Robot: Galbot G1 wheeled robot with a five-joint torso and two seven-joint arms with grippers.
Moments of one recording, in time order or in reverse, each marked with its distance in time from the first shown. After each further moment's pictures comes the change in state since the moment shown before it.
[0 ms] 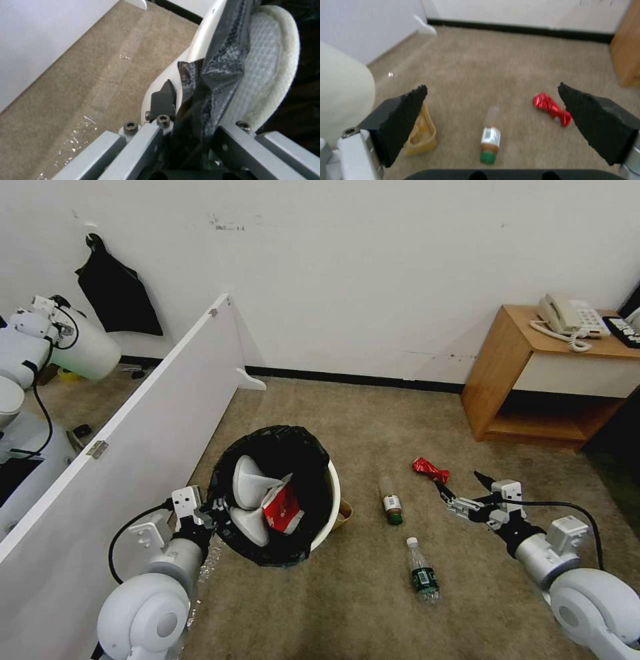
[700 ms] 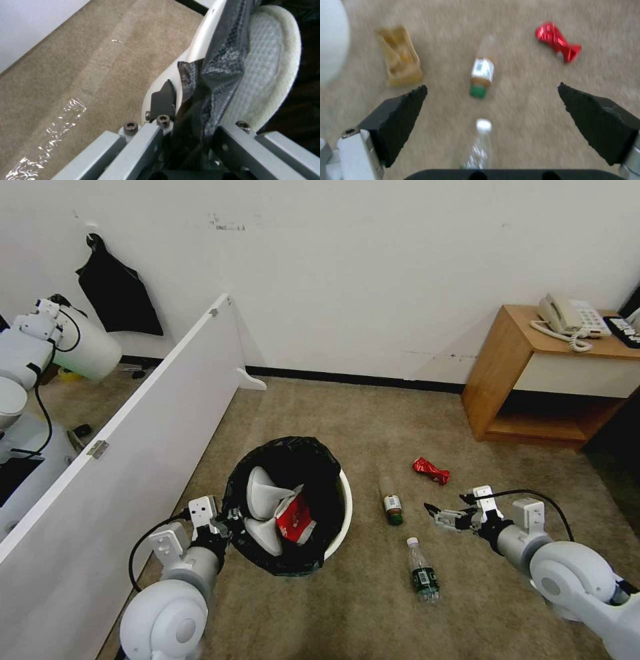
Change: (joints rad) left arm 0.010 -0.030 0.068 0.029 0.017 -0.023 -0.017; right arm 0.218 -0.218 -0.252 -0.089 0.184 -0.265 0.091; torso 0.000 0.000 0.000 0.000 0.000
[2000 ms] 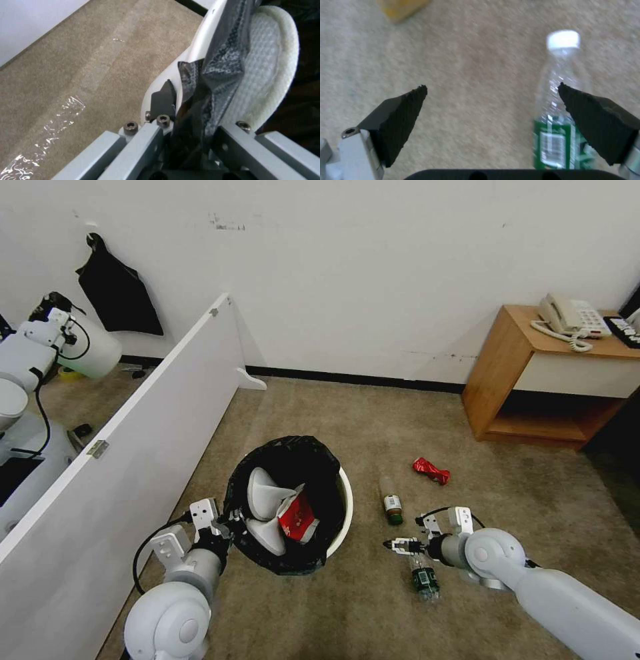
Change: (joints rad) left arm 0.009 -0.014 -0.014 0.013 -0.011 -0.023 0.011; right arm 0.430 0.215 -0.464 -0.338 0.344 -0.240 0.112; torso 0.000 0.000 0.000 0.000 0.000
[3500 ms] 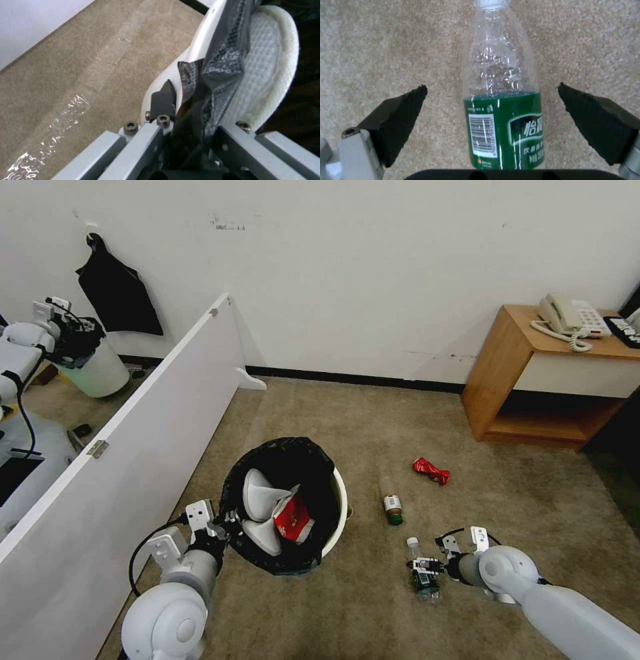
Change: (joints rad) left arm 0.008 -0.002 -0.016 0.014 -0.001 -0.012 0.007; right arm -0.058 0.068 0.060 -0.177 -0.096 0.002 -0.057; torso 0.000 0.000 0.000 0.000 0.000
